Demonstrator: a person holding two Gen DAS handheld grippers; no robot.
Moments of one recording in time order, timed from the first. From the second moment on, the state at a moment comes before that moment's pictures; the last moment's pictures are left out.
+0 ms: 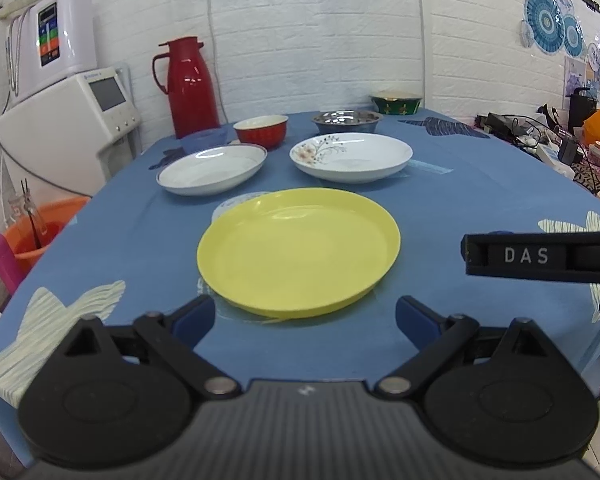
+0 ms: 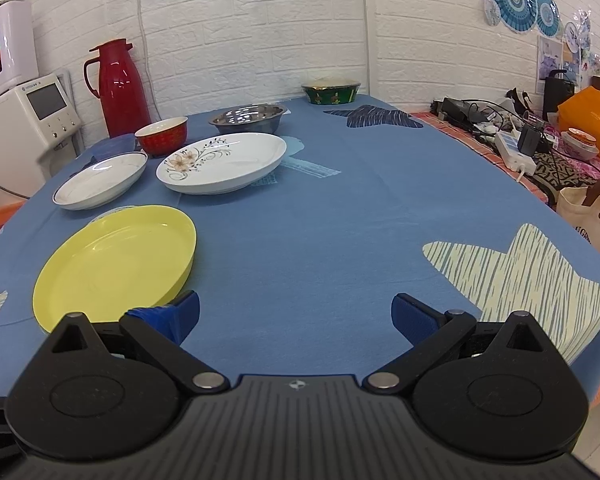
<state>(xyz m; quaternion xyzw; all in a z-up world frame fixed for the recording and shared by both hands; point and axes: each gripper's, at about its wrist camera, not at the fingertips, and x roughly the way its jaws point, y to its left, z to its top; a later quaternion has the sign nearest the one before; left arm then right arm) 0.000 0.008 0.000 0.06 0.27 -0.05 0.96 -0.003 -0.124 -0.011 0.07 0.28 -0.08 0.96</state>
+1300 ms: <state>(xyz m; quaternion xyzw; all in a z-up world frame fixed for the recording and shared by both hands) 0.109 0.107 0.068 0.05 0.25 0.03 0.97 0.078 -0.124 0.037 0.04 0.23 -0.07 0.97</state>
